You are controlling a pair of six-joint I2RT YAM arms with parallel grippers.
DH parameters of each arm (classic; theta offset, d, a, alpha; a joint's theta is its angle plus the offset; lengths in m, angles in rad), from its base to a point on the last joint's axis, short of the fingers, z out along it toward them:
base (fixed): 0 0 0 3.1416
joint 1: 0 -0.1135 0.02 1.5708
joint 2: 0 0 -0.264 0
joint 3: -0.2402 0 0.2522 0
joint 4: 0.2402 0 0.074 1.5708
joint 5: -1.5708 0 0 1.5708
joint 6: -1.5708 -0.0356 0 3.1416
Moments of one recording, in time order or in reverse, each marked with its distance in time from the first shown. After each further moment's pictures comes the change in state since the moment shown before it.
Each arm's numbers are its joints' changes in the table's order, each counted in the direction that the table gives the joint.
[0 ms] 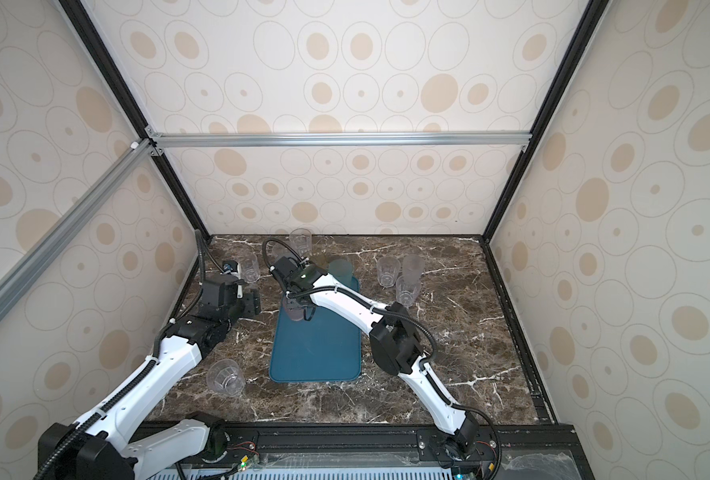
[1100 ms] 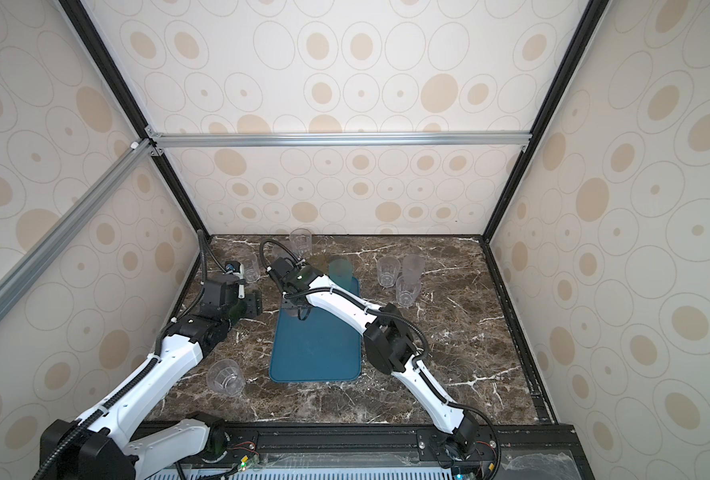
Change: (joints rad) left arm -0.001 0.014 -0.001 0.000 -0.037 0.005; right arm -0.002 0.035 -0.050 -0.022 0.076 -0.030
